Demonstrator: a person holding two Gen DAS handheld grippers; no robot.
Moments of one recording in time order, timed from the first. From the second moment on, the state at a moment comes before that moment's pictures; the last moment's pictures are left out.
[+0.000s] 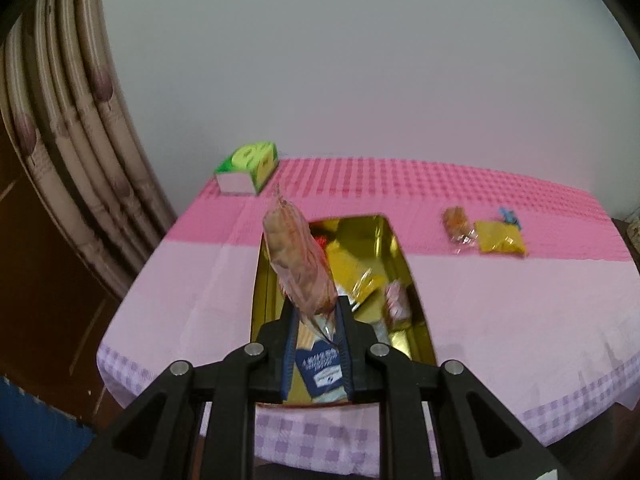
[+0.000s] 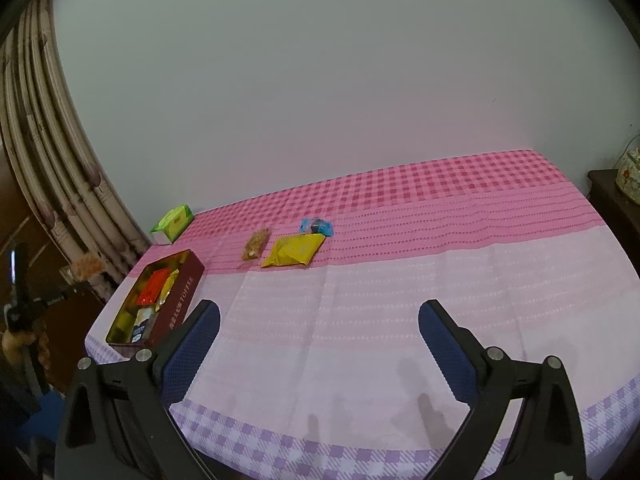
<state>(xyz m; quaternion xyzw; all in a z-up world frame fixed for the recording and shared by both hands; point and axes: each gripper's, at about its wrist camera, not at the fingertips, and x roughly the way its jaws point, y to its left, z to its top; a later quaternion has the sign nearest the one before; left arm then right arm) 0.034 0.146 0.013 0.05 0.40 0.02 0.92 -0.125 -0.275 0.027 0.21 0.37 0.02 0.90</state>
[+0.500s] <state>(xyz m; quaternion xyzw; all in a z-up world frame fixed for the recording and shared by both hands) 0.056 0.160 -0.059 0.06 0.47 0.03 0.88 -0.119 -0.263 0.009 0.19 0.40 0.02 0.90</state>
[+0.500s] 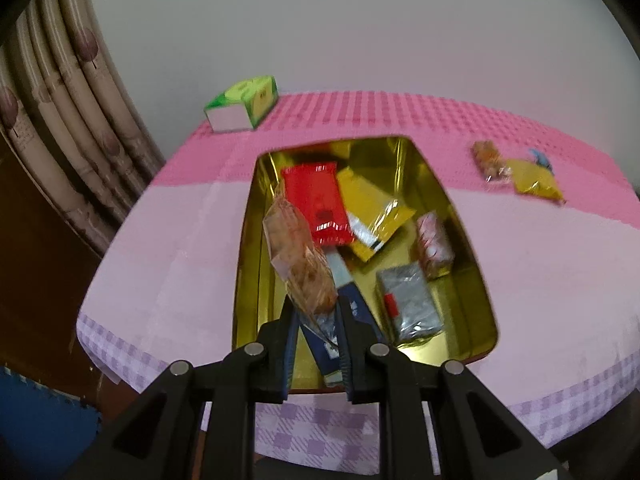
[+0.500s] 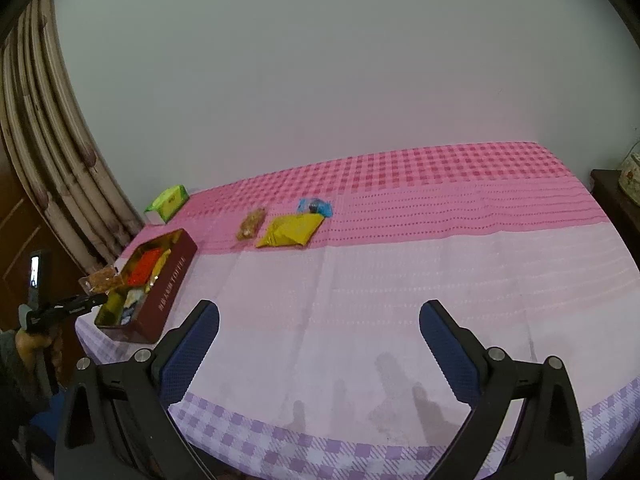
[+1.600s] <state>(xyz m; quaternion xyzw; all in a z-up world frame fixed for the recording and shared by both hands) -0.010 0.217 -0.009 -0.04 0.34 0.05 0.94 -0.112 -0.258 -0.022 0.18 0.44 0.02 0.88</state>
